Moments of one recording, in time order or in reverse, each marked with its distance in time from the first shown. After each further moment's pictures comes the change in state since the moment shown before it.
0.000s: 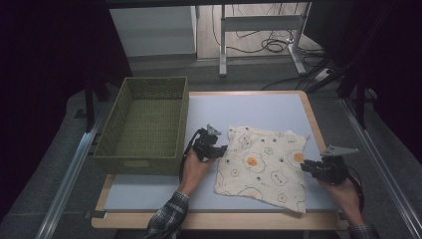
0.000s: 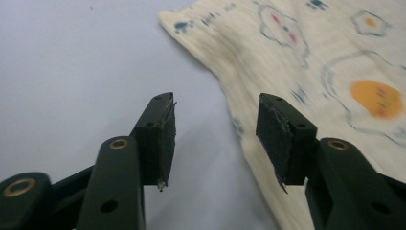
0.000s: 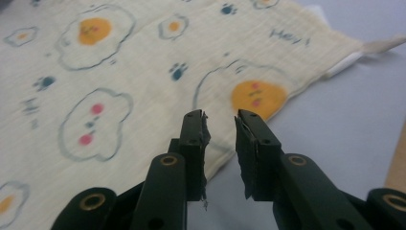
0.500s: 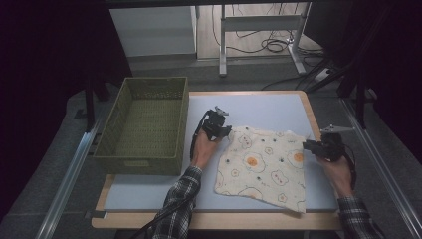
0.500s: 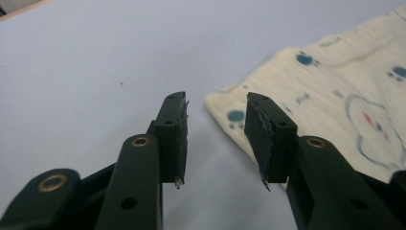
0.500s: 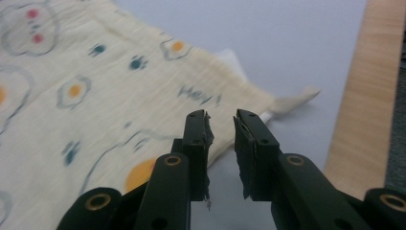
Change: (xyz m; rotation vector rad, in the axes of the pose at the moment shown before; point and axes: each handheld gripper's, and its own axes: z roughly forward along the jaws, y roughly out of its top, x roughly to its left) left arm 0.031 0.050 0.048 -0.015 0.030 0.005; right arm -0.053 0.037 0.034 -0.024 -0.096 0.099
